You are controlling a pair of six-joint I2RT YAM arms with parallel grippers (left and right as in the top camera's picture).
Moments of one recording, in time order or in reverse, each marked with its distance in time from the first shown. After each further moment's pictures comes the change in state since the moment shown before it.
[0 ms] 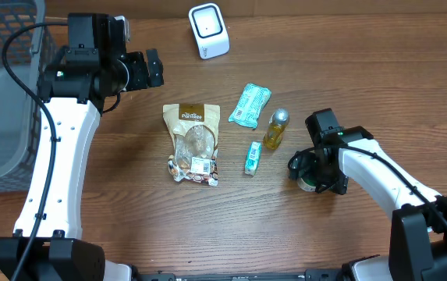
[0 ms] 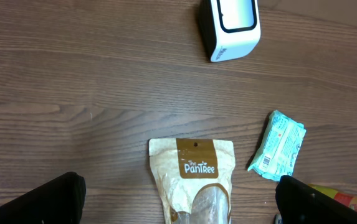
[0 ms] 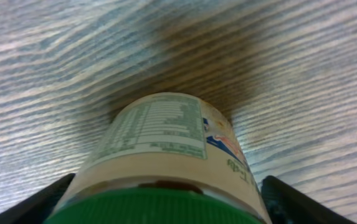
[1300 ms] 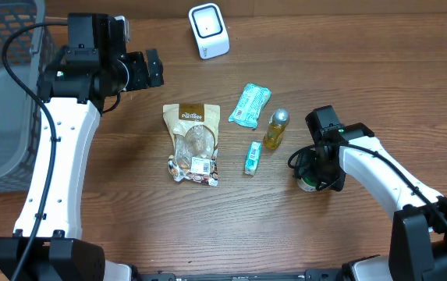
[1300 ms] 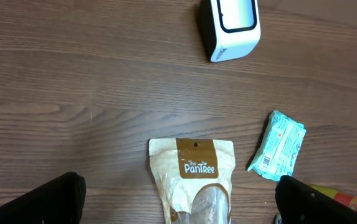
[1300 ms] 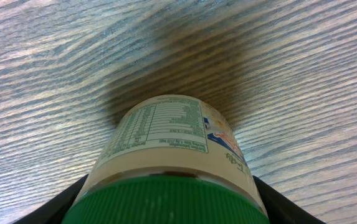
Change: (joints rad) left arm 0.000 0.000 0.000 0.000 0.000 0.000; right arm 0.000 0.000 0.035 -0.036 0.001 0.000
